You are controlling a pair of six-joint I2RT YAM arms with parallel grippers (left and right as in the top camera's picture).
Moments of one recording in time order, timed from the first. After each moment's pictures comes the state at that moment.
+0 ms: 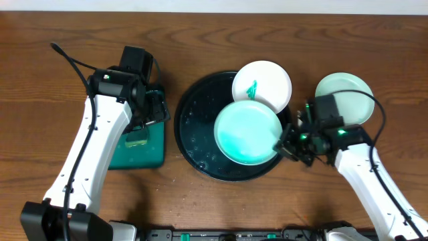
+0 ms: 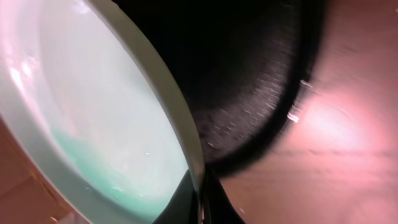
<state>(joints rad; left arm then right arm) -0.18 1.54 1.39 -1.27 -0.03 -0.50 0.18 1.31 0.85 -0.86 -0.46 0.76</state>
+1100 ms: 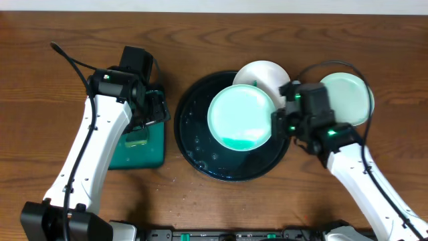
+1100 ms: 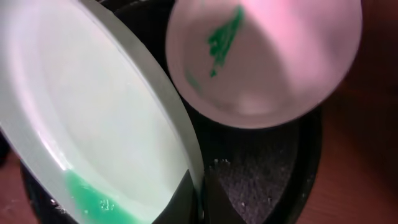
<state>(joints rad) -0.18 1.54 1.39 -1.27 -0.03 -0.50 0.34 1.31 0.90 -0.51 -0.13 0.20</state>
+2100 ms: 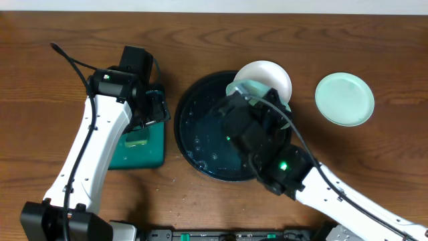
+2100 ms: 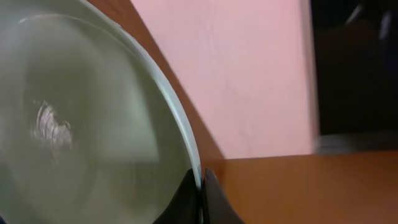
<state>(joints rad) -0.18 1.54 1.39 -1.26 -0.03 -0.50 0.90 1.31 1.04 -0.42 1.08 -0.58</state>
